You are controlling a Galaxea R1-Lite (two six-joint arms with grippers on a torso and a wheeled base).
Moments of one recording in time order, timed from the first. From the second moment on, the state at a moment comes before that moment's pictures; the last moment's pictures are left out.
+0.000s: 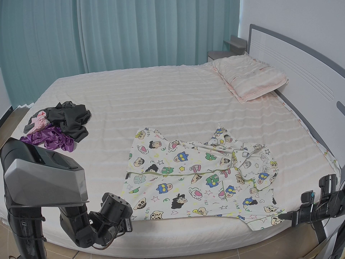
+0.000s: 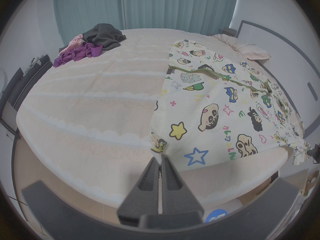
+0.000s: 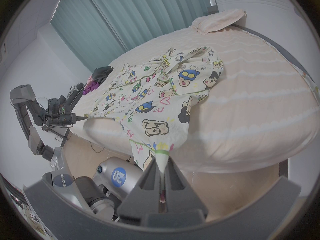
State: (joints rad) left arm -0.57 2.23 -0.36 -0.87 0.40 -0.63; right arm -0.27 1.95 -0.06 -0.84 0.60 -0.30
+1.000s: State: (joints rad) left arm -0.60 2.17 -0.27 -0.88 0.31 -0.68; right arm -0.31 1.98 -0.02 -0.80 0.56 -0.35
